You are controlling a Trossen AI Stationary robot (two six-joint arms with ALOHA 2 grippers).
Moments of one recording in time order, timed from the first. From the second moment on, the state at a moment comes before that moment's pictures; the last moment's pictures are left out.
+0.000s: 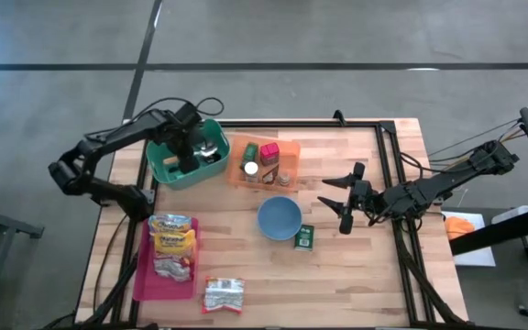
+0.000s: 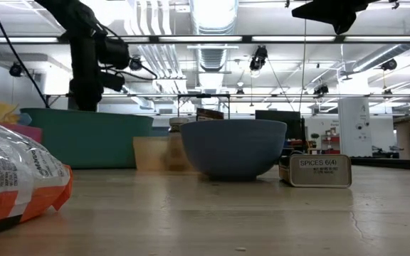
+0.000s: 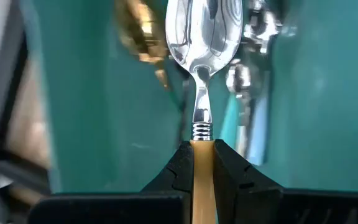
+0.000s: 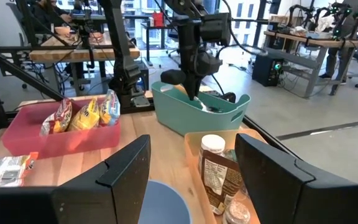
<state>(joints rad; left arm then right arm) 0.80 1.36 0.98 -1.02 -0.04 0.36 0.41 0.89 0.56 0.19 0.72 0.10</state>
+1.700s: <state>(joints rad) 0.80 1.59 0.99 -1.00 0.01 0.29 0.41 0.89 0.56 0.18 0.67 0.10</state>
